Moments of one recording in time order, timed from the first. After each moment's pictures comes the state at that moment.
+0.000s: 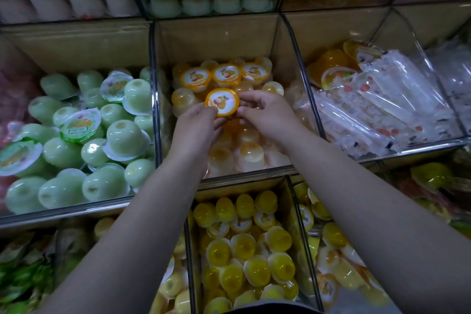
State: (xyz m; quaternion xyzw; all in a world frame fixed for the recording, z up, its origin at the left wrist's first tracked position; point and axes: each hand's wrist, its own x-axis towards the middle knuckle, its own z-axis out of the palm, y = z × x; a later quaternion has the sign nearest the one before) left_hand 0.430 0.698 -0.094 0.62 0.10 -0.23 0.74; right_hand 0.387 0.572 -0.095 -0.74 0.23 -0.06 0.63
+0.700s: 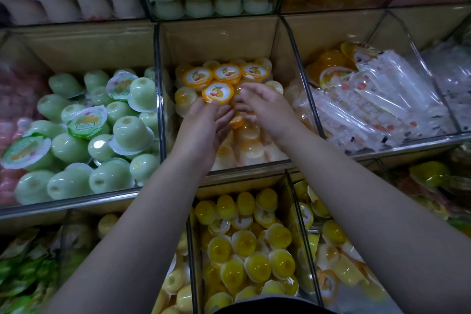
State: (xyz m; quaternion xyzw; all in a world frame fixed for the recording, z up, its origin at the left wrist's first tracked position) left_hand 0.416 0.704 -0.080 0.57 0.07 -0.28 0.77; right_hand 0.383 0.577 -0.089 -0.72 0.22 -0.06 0.66
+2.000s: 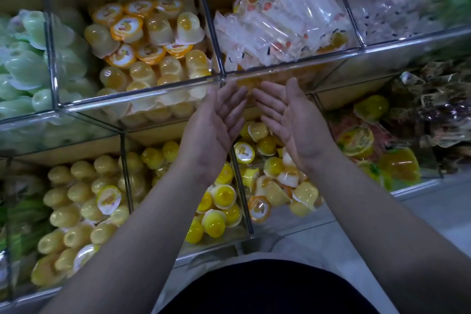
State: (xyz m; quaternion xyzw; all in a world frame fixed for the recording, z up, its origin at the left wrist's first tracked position) left_hand 0.226 0.636 -0.102 0.54 -0.05 -0.37 0.75; right_hand 0.156 0.513 -0.117 -0.56 0.23 -0.12 0.79
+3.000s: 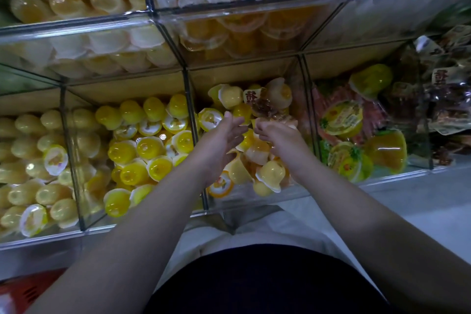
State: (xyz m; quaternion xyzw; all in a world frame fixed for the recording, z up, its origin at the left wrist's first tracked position) left_hand 0.168 0.577 -0.225 0.64 0.07 -0.50 0.58; right_hand 0.092 0.446 -0.242 -0.65 0.40 0.09 0.64
